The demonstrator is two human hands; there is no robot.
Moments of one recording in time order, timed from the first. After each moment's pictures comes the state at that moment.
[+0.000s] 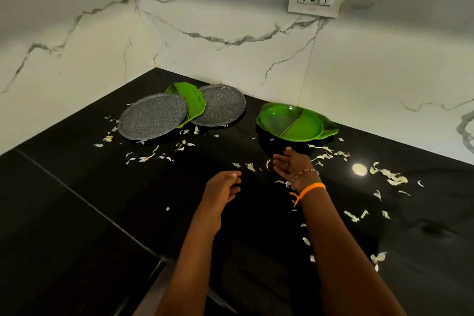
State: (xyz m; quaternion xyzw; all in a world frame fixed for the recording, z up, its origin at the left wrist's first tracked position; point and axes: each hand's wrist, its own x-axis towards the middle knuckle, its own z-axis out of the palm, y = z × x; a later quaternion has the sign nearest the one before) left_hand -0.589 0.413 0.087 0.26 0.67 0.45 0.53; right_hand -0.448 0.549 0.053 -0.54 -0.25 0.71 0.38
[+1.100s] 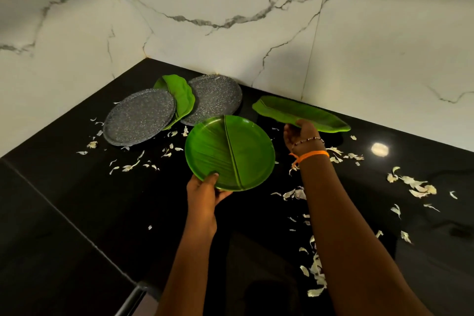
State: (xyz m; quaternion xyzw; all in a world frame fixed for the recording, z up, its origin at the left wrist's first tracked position) left_hand -0.577 0.468 0.076 0.06 0.61 0.65 0.44; right_hand -0.442 0.653 0.054 -0.49 -0.08 0.73 0.47
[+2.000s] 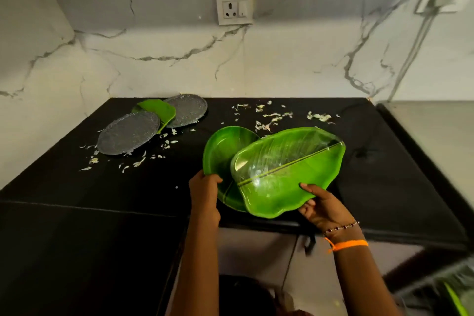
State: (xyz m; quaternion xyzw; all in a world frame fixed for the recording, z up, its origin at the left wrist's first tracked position) left_hand -0.605 0.277 0.116 0.28 0.62 0.55 0.49; right_hand -0.394 0.256 0.052 -0.37 -0.11 0.72 0.57
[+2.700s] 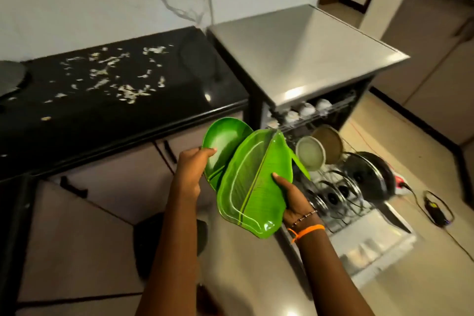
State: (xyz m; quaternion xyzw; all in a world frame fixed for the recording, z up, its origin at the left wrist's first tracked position) left_hand -0.394 0.027 0.076 0.49 0.54 0.28 0.62; right_hand -0.263 -0.108 -0.015 -0.39 0.05 0.62 0.67
